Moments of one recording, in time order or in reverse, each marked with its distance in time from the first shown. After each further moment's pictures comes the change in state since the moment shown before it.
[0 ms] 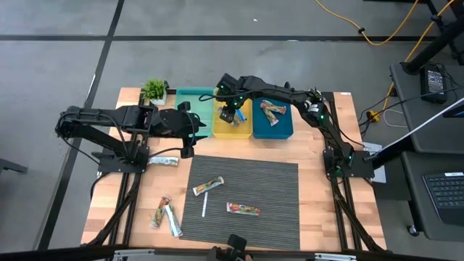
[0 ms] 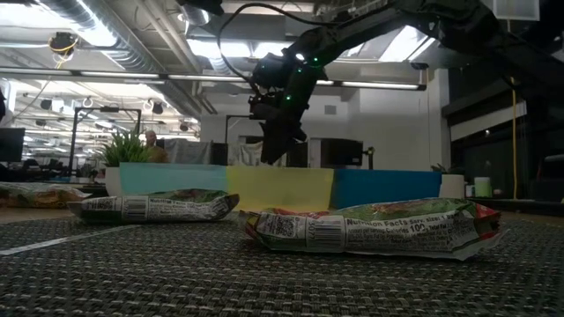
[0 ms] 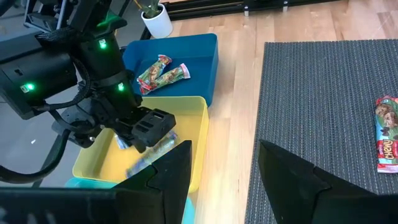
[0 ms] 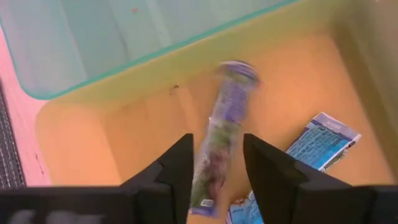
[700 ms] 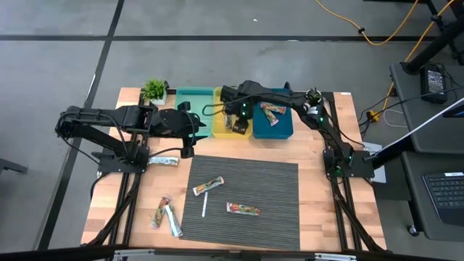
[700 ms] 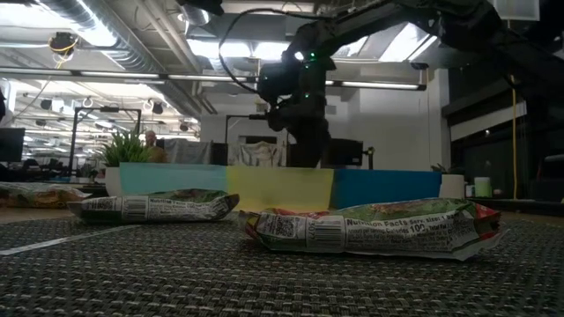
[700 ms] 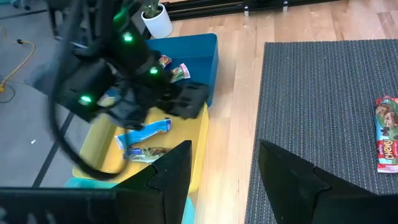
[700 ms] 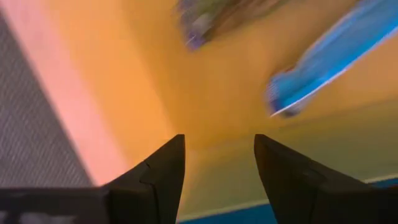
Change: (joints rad) left arm 0.000 0.000 0.000 0.000 0.000 0.000; right arm 0.047 -0.002 -0.001 -0.400 0.004 -0.022
